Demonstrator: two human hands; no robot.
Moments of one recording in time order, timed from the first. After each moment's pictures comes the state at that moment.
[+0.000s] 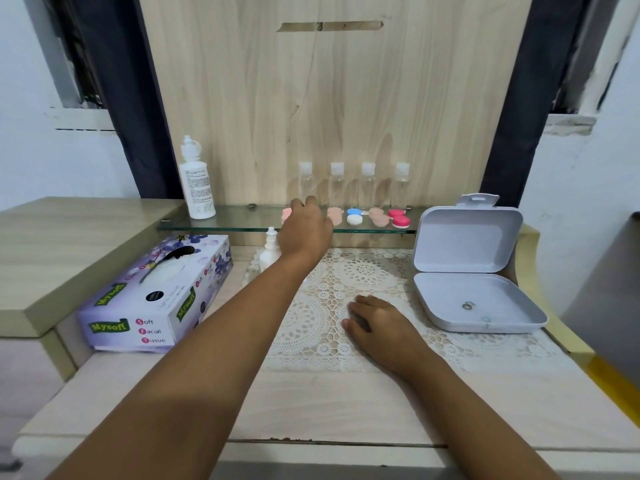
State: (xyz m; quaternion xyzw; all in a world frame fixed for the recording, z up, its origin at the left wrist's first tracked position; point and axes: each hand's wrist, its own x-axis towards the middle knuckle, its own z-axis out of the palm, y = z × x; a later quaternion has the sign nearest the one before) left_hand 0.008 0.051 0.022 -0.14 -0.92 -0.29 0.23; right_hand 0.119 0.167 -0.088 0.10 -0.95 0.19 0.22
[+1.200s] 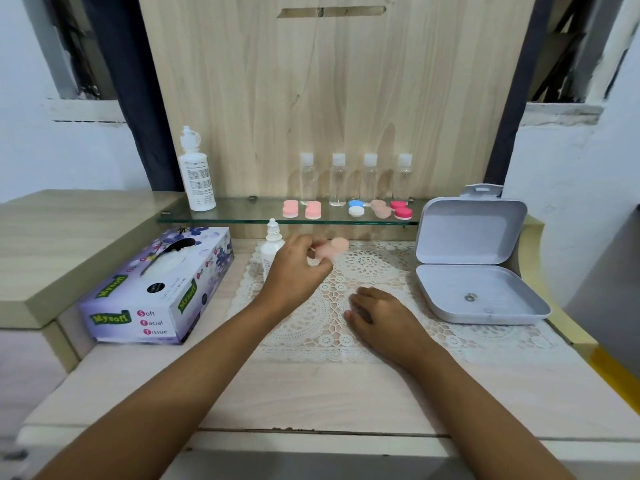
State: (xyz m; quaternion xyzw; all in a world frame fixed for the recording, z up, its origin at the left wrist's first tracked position) left_hand 0.062 0.008 -0.020 -0.26 -0.83 -0.46 0.17; right_hand 0.123 0.165 -0.082 0.08 -0.95 0.20 0.21
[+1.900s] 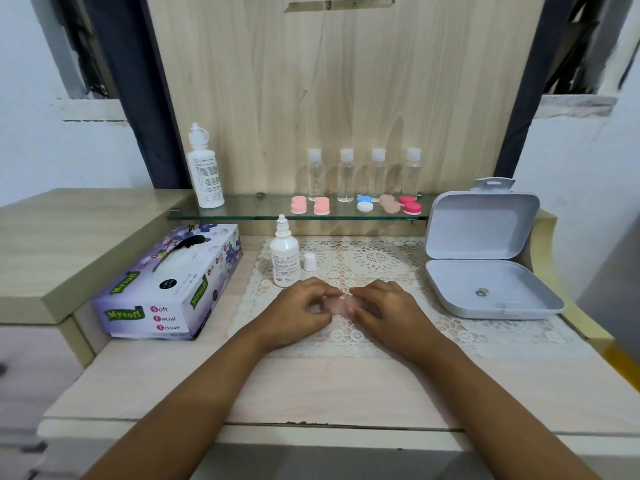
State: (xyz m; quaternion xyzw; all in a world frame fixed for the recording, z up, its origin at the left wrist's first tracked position) left_hand 0.064 -0.025 -0.067 -0.38 -0.85 -0.37 0.00; right_hand 0.131 0.152 -0.069 0.06 -0.95 0.24 0.18
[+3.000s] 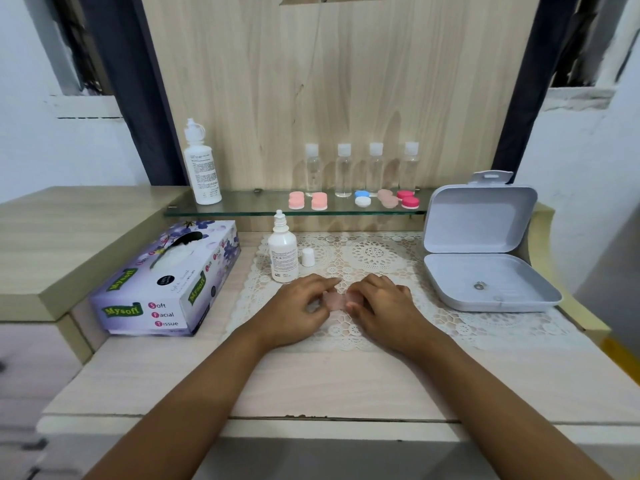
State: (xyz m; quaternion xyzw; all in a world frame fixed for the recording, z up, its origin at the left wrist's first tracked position) left_hand 0.070 -0.026 -0.070 -0.40 -0.85 -0.33 0.06; right_hand 0.127 0.149 -0.075 0.06 -0.97 0.17 0.18
